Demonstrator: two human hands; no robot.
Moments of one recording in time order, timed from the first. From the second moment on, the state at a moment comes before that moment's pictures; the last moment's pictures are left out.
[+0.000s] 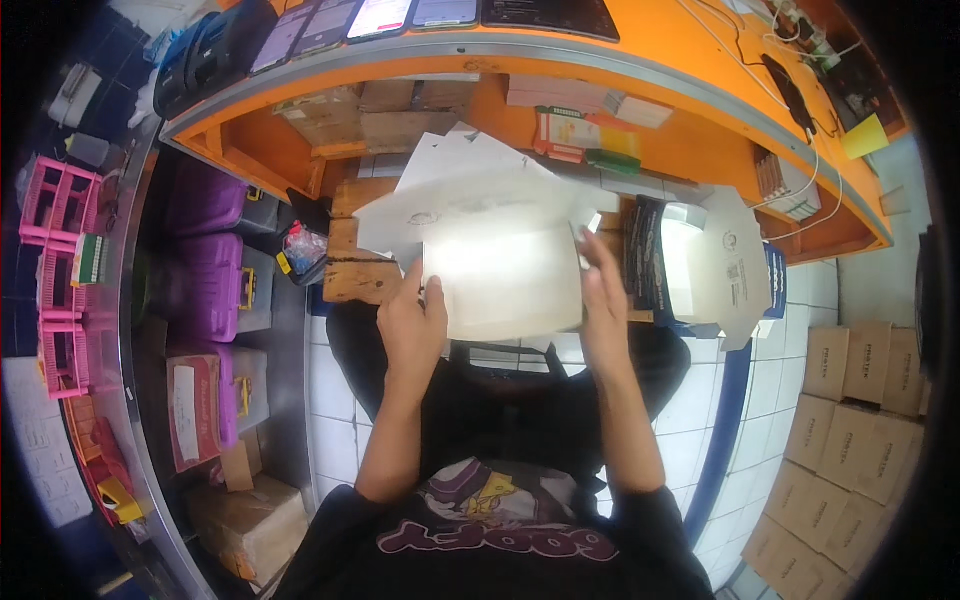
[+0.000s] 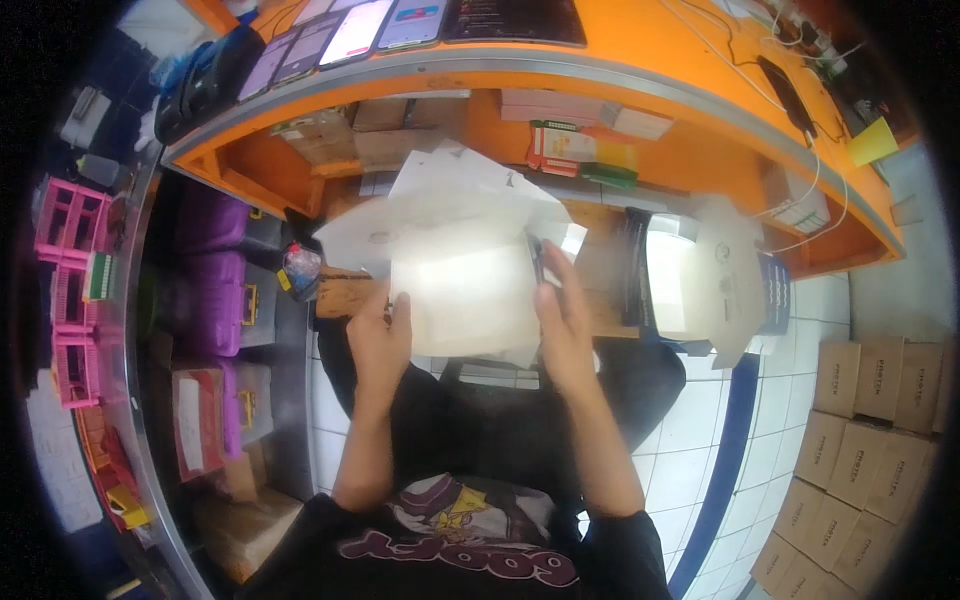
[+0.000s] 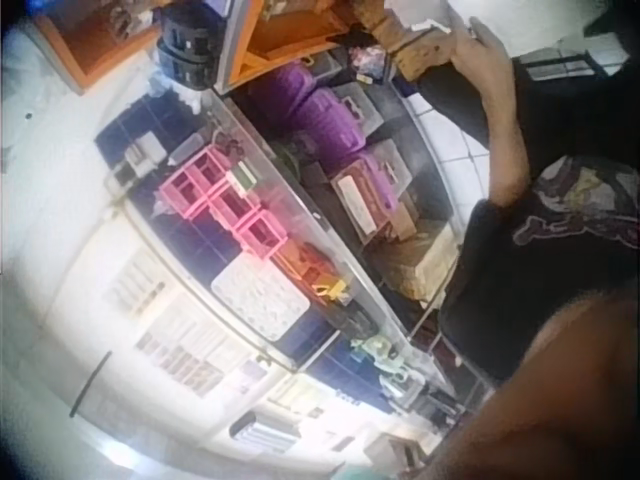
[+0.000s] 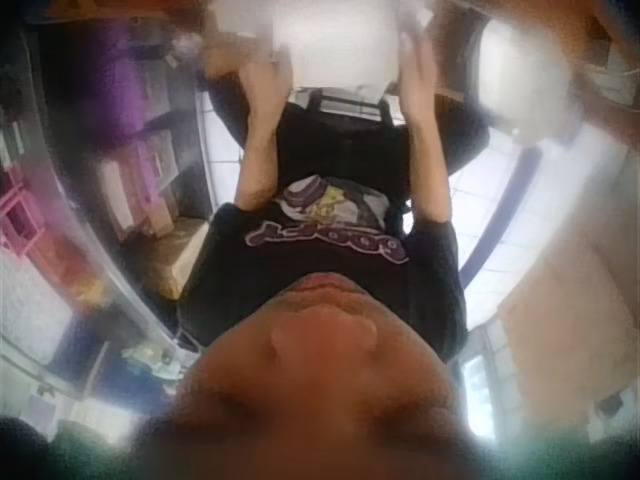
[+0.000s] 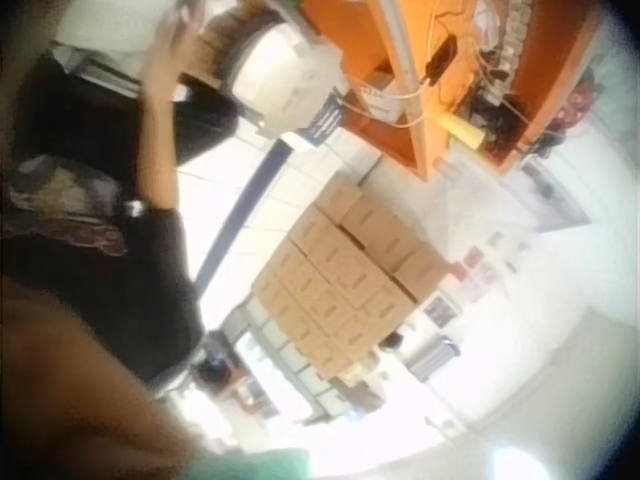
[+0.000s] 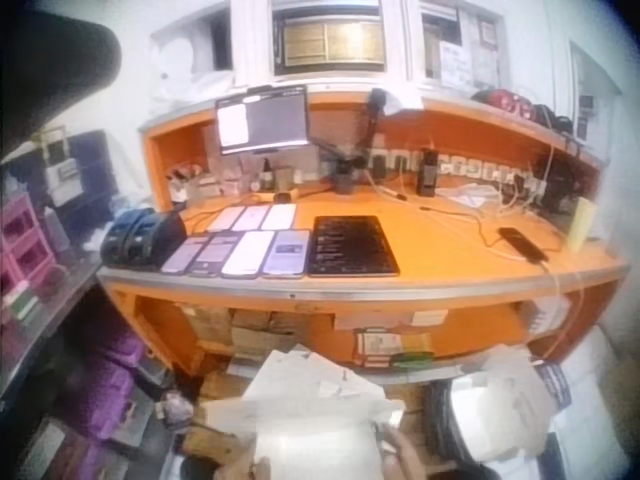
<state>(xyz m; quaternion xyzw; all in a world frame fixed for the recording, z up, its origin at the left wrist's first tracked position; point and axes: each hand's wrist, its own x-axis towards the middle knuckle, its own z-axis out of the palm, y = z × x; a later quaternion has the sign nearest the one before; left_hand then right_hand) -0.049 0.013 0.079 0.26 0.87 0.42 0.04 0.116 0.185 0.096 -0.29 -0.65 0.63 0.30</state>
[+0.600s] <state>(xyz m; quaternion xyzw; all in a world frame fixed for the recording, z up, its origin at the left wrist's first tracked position) -0.034 0.013 0.034 0.00 0.47 0.81 0.35 0.084 0.233 0.072 -0.40 -0.60 0.69 0.06</state>
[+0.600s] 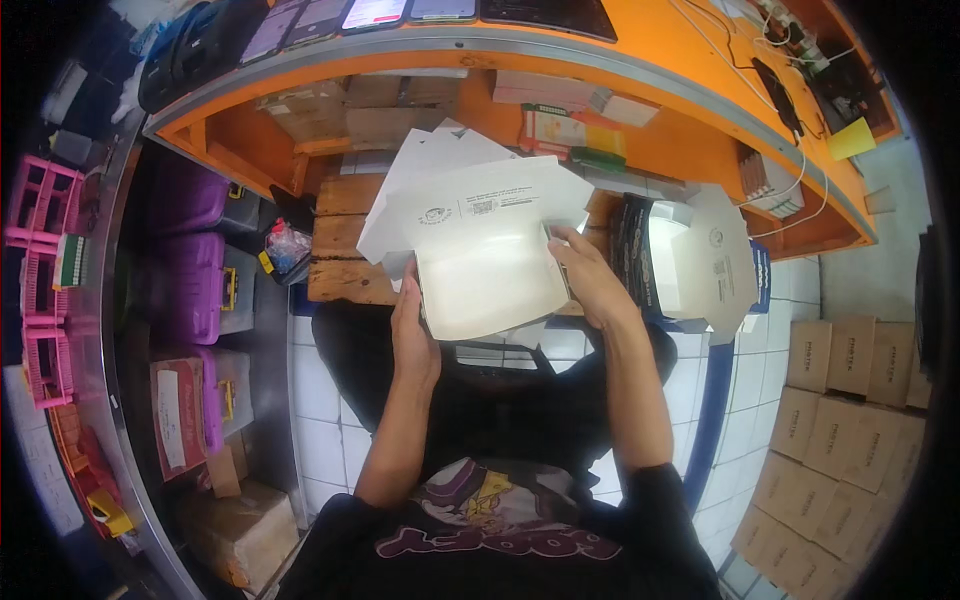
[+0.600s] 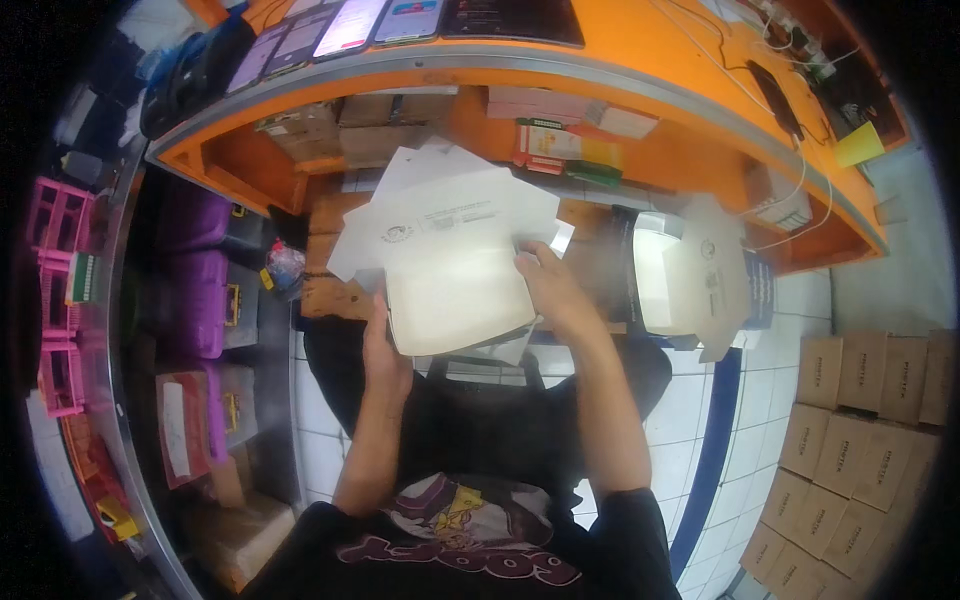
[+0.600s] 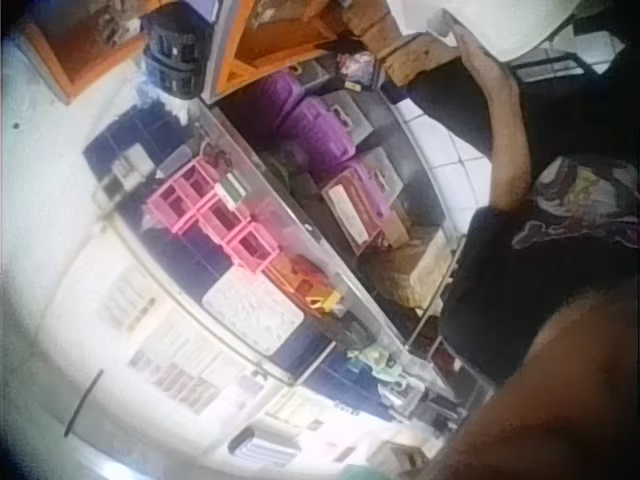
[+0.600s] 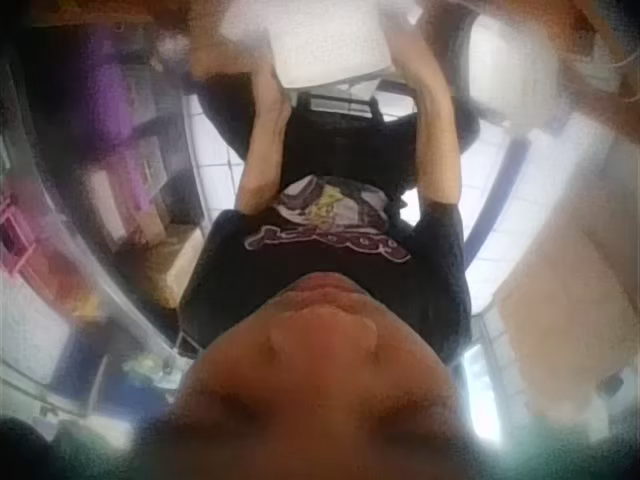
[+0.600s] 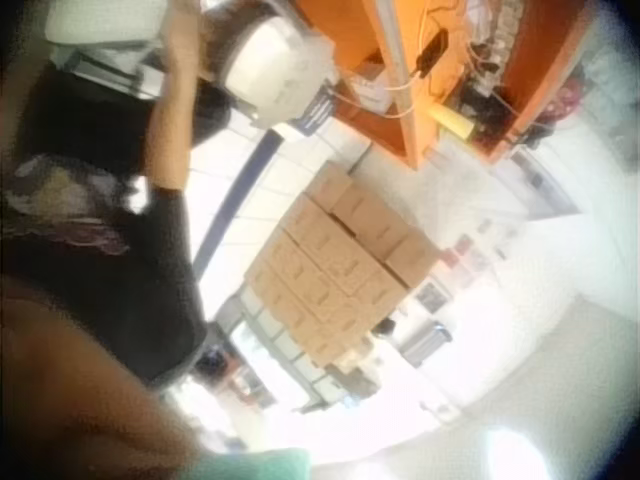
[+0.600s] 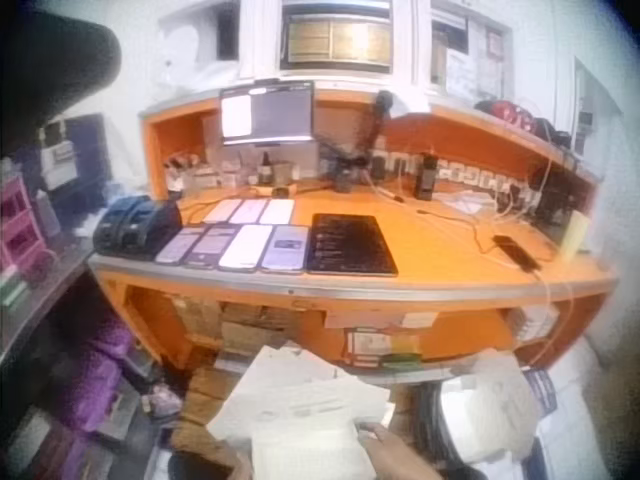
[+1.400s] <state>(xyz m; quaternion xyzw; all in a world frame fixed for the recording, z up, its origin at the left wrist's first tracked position) -0.039 0.038 0.043 -0.11 0.56 0.78 0.24 0.071 0.258 0.075 -0.40 -0.86 0.31 -0.02</state>
